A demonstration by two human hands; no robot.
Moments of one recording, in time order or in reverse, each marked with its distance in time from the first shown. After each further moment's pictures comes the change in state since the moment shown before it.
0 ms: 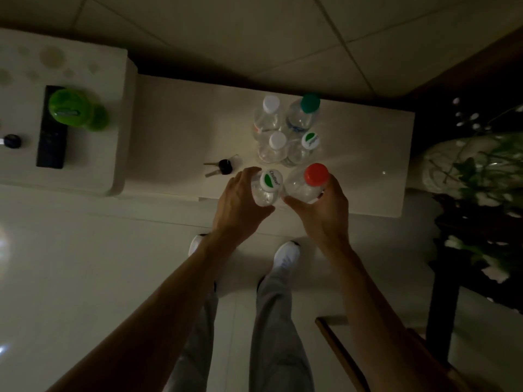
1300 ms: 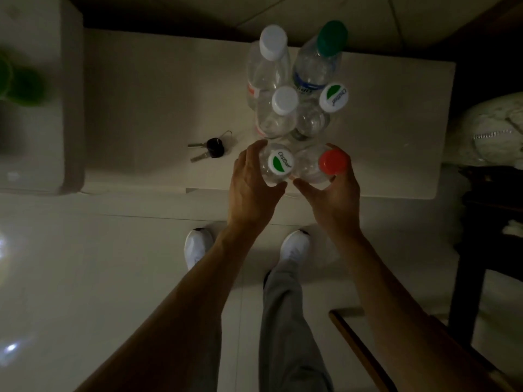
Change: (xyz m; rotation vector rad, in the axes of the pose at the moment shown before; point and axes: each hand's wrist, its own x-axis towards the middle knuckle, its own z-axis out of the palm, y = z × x) left_hand 0.044 -0.048 0.079 -0.124 0.177 0.106; right_hand 0.034 0.071 0.053 0.059 0.079 -0.038
